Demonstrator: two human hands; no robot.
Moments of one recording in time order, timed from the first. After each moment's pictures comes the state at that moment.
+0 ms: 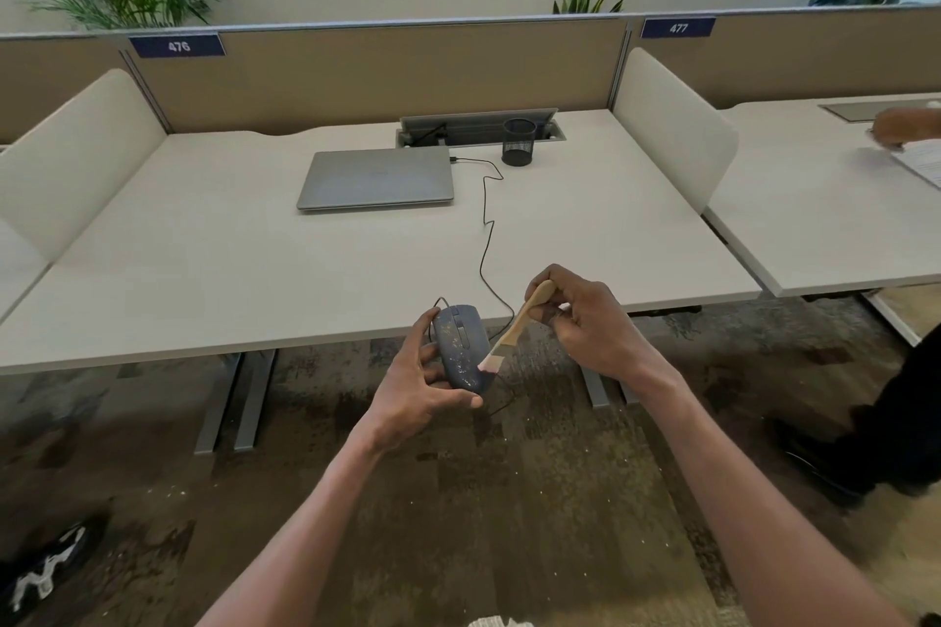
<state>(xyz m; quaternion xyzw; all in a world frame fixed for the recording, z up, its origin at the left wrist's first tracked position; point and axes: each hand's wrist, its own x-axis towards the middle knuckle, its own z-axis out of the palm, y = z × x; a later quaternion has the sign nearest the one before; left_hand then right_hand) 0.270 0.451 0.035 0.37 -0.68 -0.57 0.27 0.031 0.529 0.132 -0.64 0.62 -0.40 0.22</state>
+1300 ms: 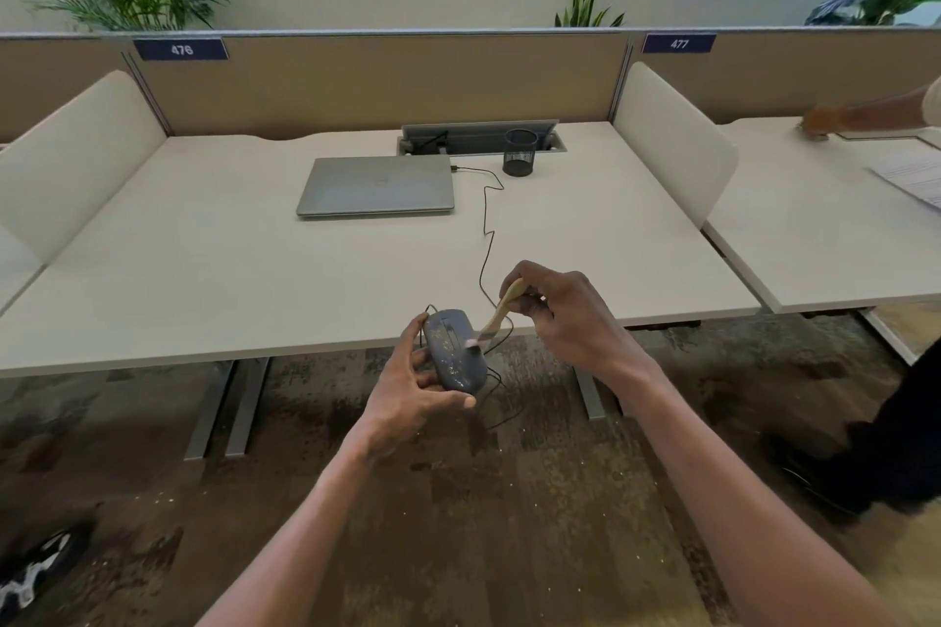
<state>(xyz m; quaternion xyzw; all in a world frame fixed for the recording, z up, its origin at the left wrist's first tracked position) 0.271 0.442 0.037 0.39 -0.66 -0.57 0.28 0.049 0.505 0.154 -0.69 0.62 -0.35 0.14</state>
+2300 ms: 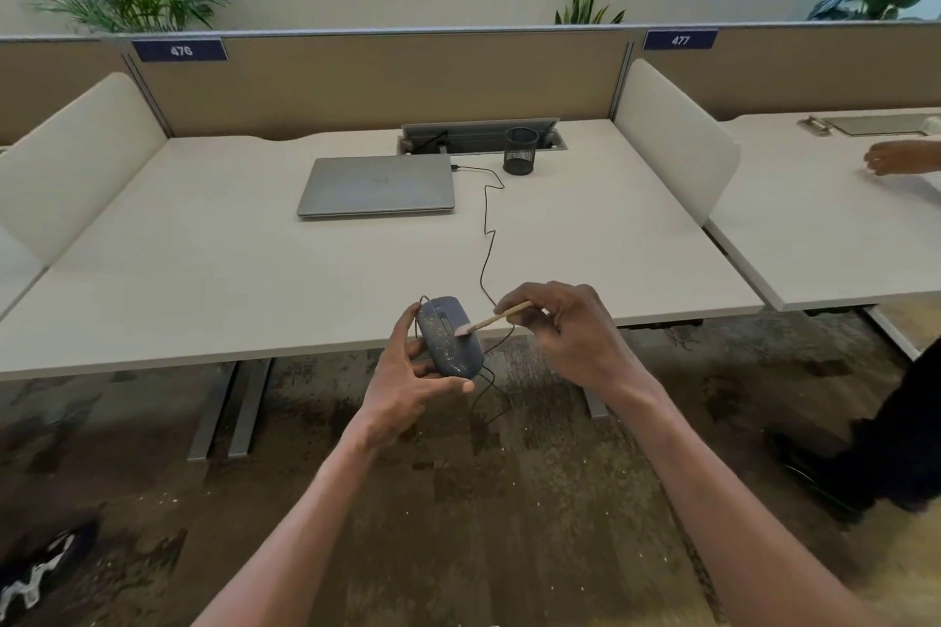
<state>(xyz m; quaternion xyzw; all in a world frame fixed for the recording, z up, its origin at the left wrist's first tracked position) 0.268 0.429 0.033 0.39 -0.65 -0.56 0.33 0.056 0.525 0.153 -0.69 0.61 -0.37 0.12</state>
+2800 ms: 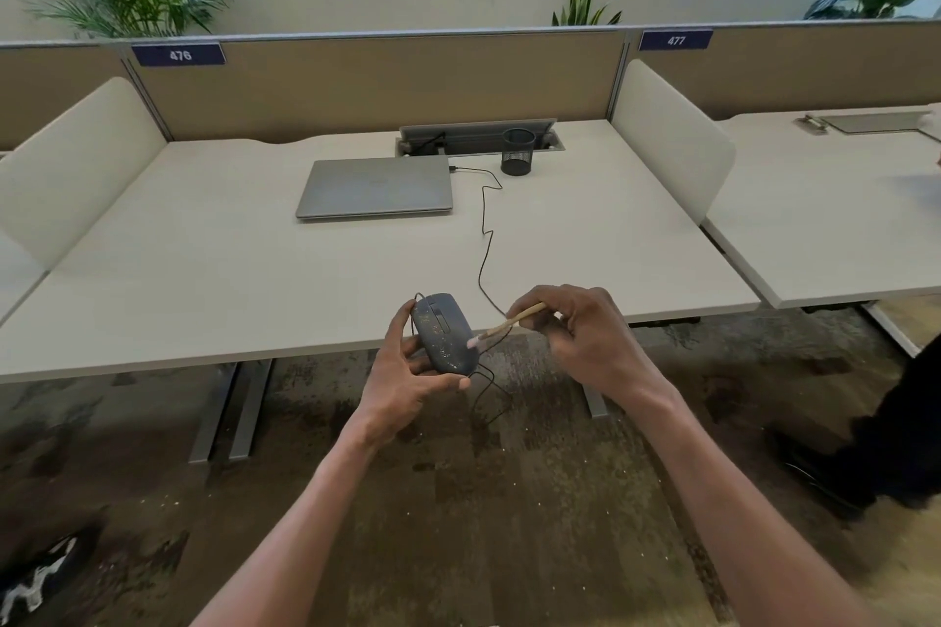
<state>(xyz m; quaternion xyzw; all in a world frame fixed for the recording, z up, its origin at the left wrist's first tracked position) 0.269 0.434 0.042 0.40 -0.65 -0.55 0.34 0.044 0.538 0.151 -0.68 0.62 -0.37 0.14</state>
